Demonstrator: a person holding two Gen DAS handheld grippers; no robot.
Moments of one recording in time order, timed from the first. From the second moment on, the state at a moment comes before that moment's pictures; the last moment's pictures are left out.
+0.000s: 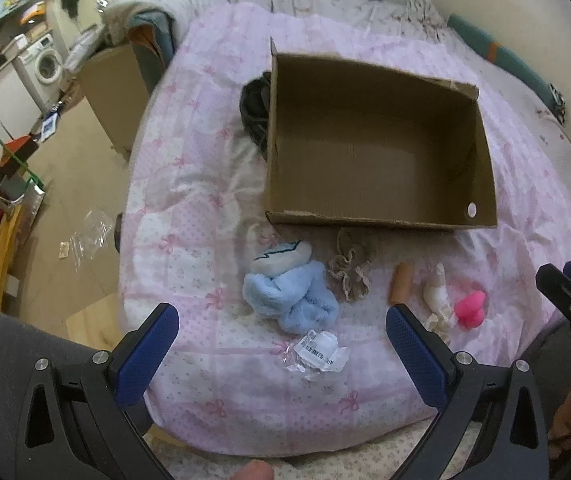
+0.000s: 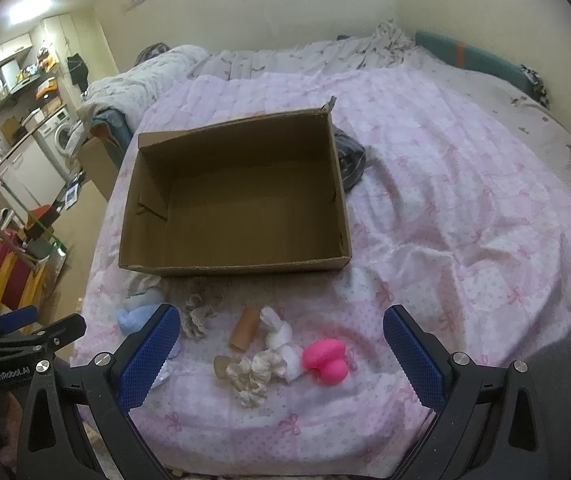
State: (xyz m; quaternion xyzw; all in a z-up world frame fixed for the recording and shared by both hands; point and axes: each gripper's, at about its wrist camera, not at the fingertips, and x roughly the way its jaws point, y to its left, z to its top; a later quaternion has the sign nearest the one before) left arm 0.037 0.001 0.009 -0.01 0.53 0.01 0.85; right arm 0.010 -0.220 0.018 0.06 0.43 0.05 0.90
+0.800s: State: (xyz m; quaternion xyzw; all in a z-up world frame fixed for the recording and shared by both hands) left arm 0.077 -0.020 -0.132 -0.03 0.71 -0.04 0.70; right arm 0.062 -0.246 -0.040 0.09 0.53 0.05 0.84
